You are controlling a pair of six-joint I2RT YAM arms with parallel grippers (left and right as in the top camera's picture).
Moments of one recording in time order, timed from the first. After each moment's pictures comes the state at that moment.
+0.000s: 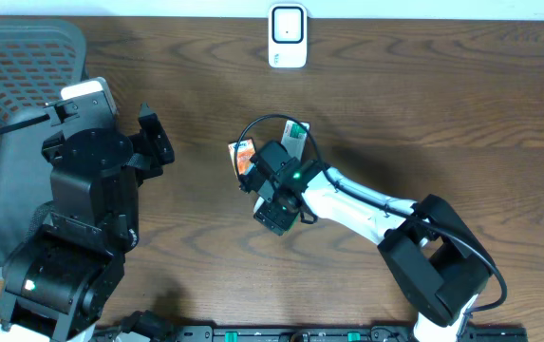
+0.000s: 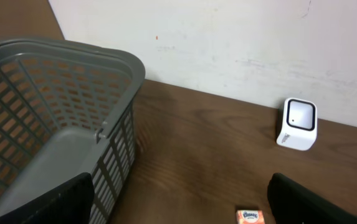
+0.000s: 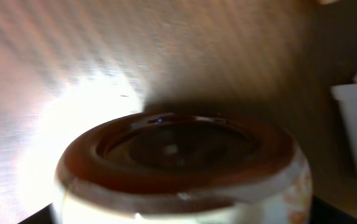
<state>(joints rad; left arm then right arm) -0.36 0.96 1.36 -0.87 -0.53 -0.33 0.76 1.93 1.18 -0.59 -0.17 -0.17</state>
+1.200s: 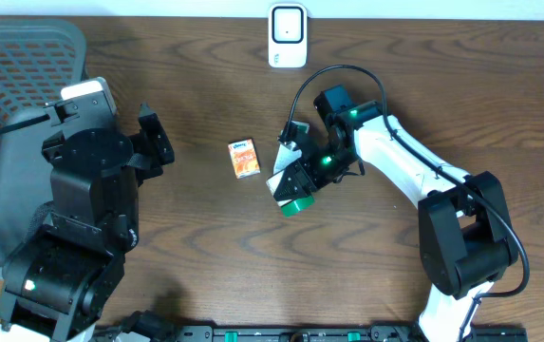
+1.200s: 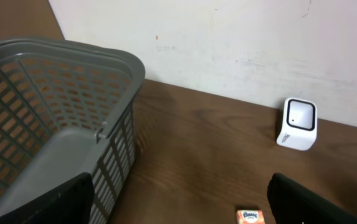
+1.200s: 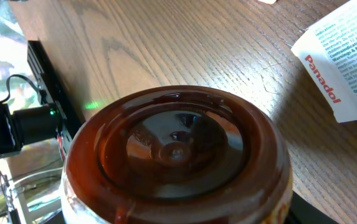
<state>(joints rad) -0.36 0.96 1.36 -0.87 -0.53 -0.33 0.44 1.96 1.39 -0.96 -0.76 -0.19</state>
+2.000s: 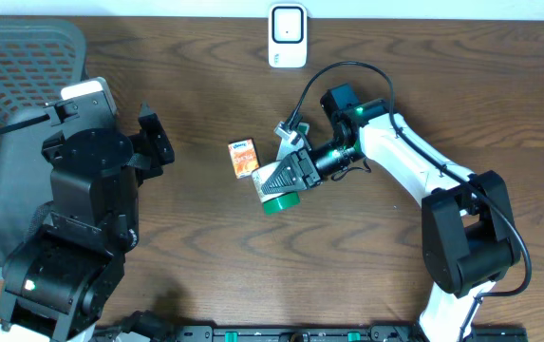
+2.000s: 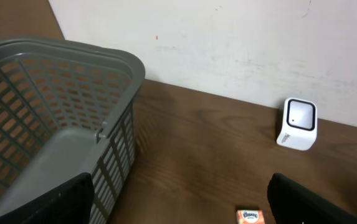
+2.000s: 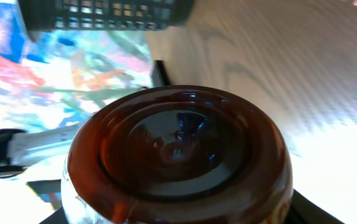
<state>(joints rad) -0.36 0.96 1.36 -0.87 -0.53 -0.33 0.41 1.96 1.39 -0.98 -1.21 -0.17</state>
